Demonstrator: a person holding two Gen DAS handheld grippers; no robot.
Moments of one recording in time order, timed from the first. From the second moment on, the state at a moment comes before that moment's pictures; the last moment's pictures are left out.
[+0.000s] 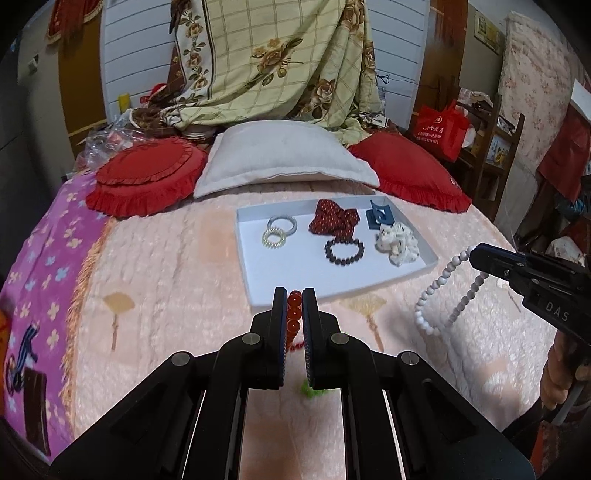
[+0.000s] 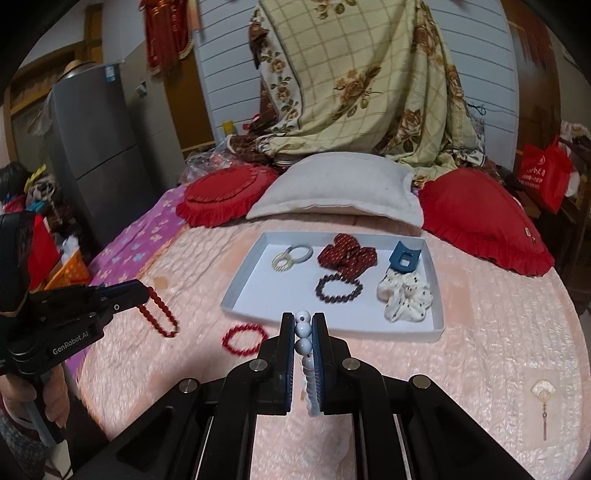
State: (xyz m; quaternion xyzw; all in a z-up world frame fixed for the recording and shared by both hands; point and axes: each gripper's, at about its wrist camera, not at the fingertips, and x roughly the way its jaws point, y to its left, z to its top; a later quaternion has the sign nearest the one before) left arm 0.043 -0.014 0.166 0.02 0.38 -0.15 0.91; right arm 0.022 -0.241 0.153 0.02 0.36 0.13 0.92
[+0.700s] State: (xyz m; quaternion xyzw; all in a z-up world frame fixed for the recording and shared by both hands) left arm 0.211 -0.085 0.091 0.00 0.47 -0.17 0.87; right arm 0.160 -0.249 0.104 0.06 0.40 0.10 0.91
